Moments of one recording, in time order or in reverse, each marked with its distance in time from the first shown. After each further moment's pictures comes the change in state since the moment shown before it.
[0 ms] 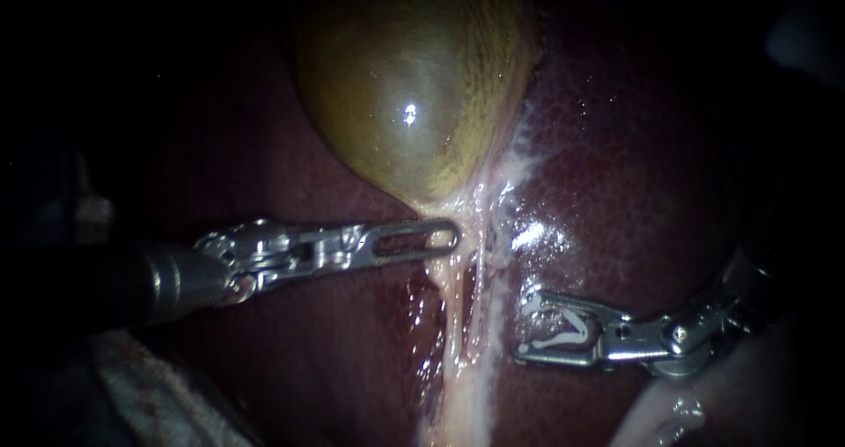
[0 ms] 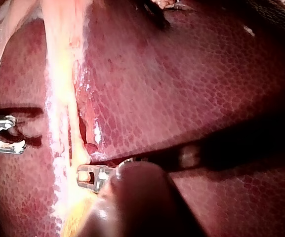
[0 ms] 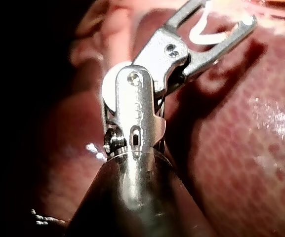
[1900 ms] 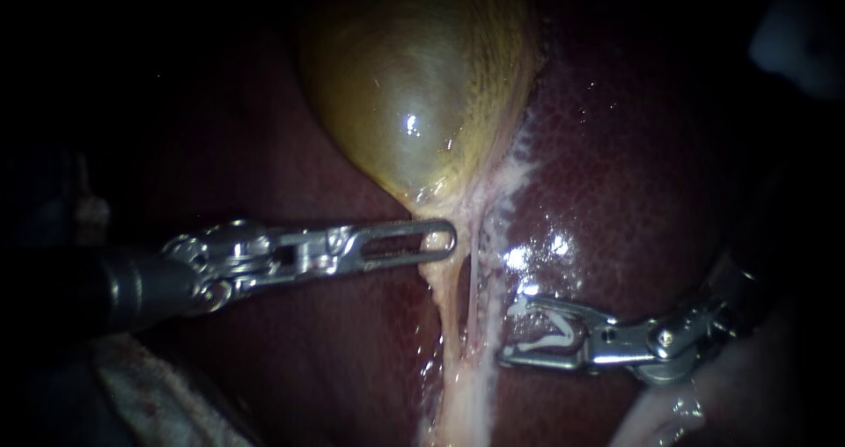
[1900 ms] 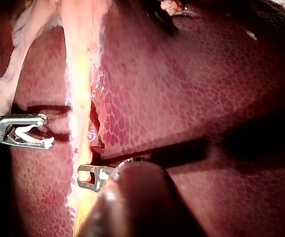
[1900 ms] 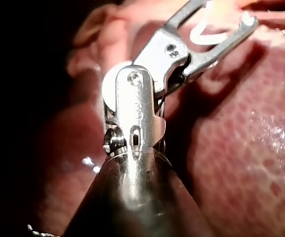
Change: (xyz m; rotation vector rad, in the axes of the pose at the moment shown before) right arm 0.000 -0.001 0.003 -0.018 0.006 0.019; left arm 0.001 0.006 -0.004 -0.010 -0.029 -0.011
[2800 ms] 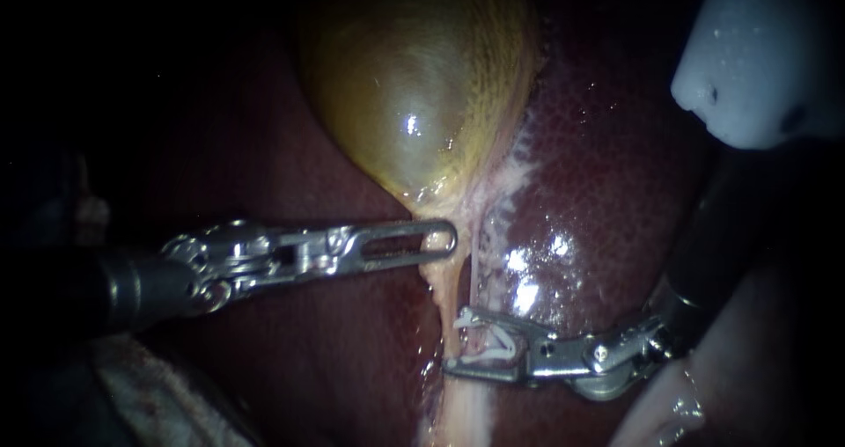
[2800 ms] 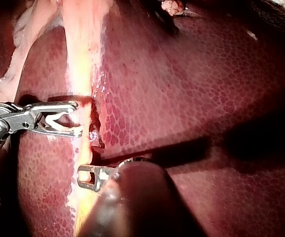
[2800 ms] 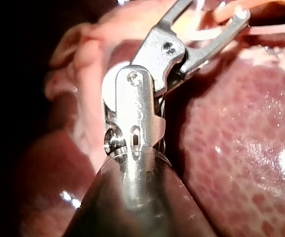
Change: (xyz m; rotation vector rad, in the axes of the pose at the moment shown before) right arm -0.004 0.000 0.006 -0.009 0.010 0.015; left arm 0.000 0.000 0.000 0.000 0.000 -0.001
